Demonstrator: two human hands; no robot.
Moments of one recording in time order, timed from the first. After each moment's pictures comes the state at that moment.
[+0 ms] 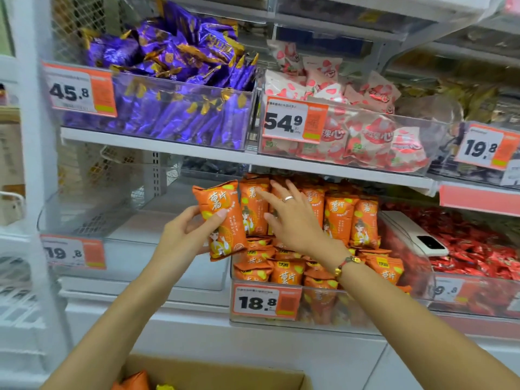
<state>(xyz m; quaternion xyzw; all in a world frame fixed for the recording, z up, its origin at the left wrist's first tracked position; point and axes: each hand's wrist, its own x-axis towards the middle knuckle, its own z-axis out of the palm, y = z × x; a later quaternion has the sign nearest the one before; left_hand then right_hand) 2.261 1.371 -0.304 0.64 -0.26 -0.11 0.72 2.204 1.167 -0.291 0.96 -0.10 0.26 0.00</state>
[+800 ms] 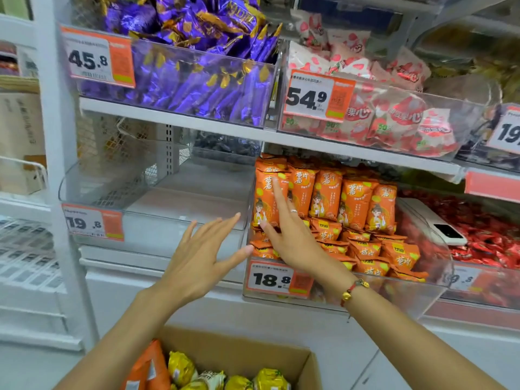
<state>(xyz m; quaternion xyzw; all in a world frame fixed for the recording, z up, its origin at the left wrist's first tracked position) 2.277 1.381 -0.375 0.85 -0.44 0.07 0.28 2.188 1.216 -0.330 0.94 -0.10 0.23 -0.21</state>
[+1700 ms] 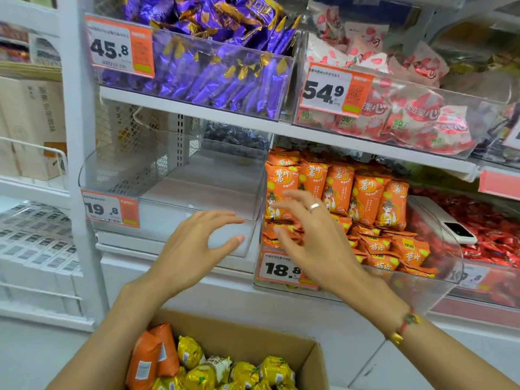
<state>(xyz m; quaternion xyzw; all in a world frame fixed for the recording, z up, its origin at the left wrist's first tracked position) 2.277 1.415 -0.366 0.80 -0.44 0.11 0.38 2.143 1.241 -0.317 0.94 -0.02 0.33 -0.08</state>
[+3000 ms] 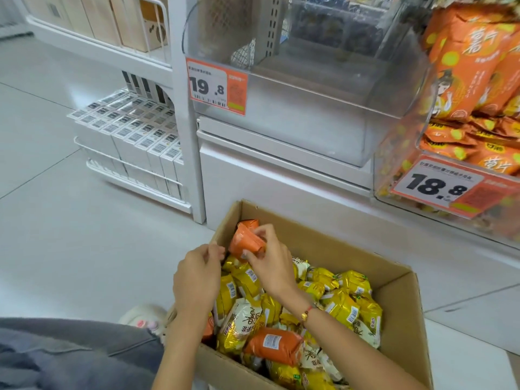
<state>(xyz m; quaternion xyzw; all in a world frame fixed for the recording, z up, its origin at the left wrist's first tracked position) 2.229 1.539 -0.556 0.88 0.07 -0.06 0.47 2.215 1.403 -0.579 0.91 -0.15 0.06 -0.39</state>
